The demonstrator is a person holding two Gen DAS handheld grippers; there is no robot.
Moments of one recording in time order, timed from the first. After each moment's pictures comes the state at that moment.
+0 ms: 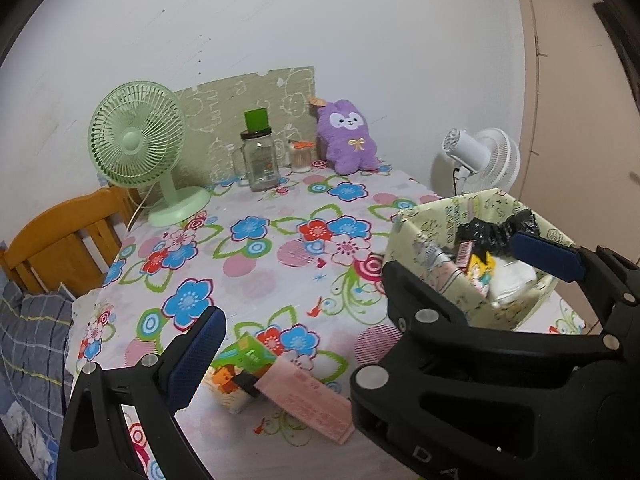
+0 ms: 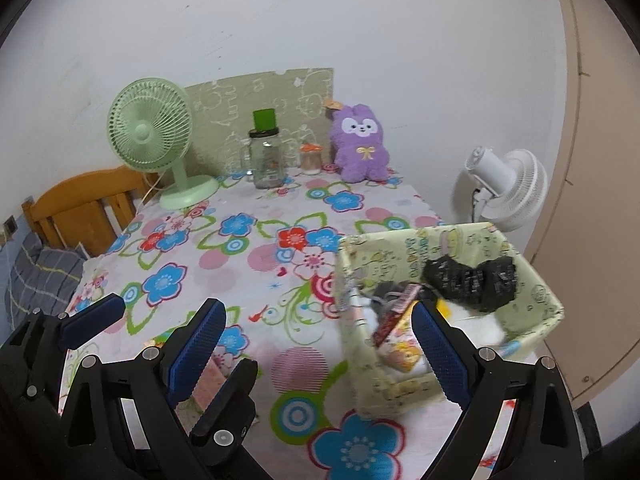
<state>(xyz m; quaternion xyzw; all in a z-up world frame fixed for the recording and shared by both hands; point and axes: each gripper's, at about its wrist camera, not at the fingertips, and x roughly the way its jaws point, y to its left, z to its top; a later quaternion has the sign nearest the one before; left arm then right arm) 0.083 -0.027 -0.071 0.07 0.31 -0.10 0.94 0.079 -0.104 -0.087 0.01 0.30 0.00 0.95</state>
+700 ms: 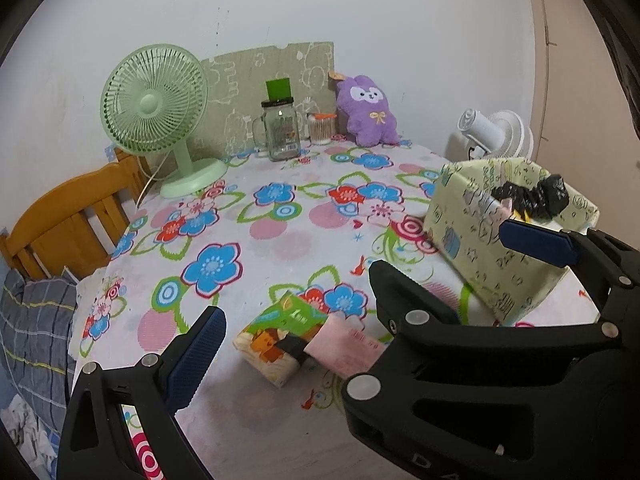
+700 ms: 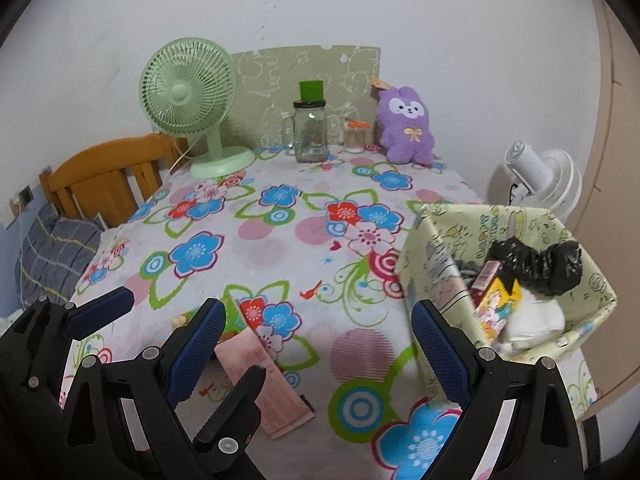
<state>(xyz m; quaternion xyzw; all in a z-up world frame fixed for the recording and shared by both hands) 0.085 0.017 -0.105 0.08 0.34 -0.10 0.93 0.089 -0.053 -0.122 -0.02 0.32 0.04 0.95</state>
